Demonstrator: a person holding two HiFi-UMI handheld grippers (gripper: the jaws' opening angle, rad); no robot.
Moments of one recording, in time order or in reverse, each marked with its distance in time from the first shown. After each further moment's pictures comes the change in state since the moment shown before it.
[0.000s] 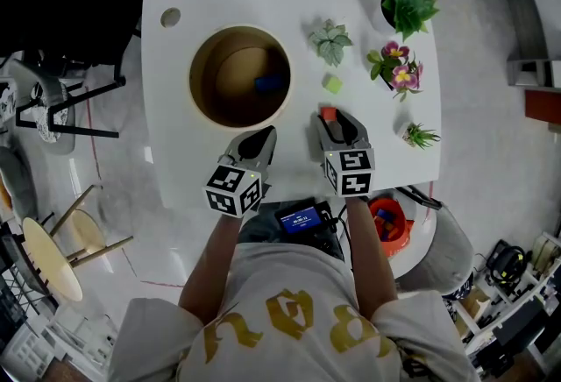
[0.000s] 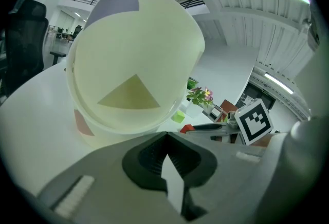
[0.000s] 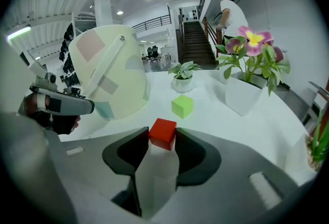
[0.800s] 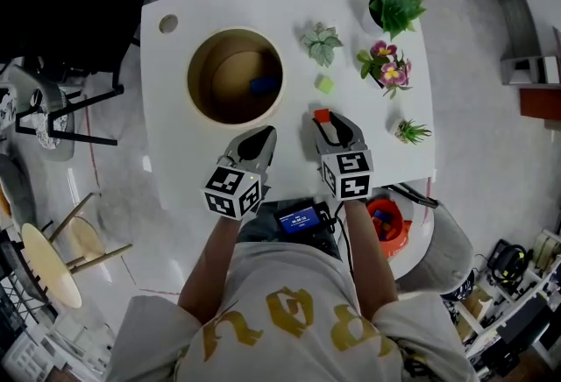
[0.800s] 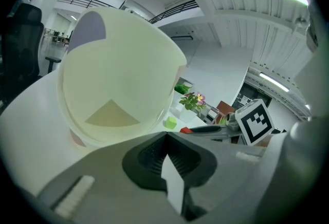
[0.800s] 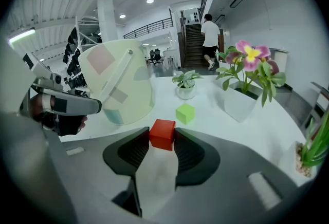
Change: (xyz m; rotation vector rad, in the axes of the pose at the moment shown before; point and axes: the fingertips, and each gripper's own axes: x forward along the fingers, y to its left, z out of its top) left arm -0.006 -0.022 0.016 0.036 -0.034 -0.032; right arm -0.021 0.008 0.012 -0.004 -0.031 0.035
